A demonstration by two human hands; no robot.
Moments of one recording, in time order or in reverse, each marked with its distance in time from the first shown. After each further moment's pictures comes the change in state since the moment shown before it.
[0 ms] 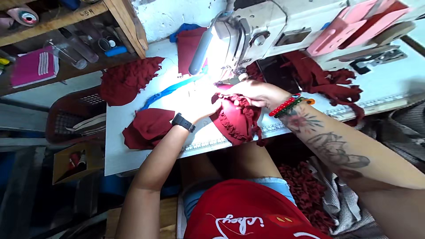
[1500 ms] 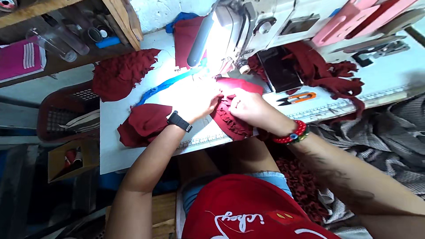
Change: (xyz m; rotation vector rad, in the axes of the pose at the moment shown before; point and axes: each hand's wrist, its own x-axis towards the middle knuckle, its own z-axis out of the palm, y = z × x) left_hand -0.012 0.002 0.000 0.165 0.011 0.229; right_hand -0.064 0.048 0.034 -0.737 0.265 -0.557
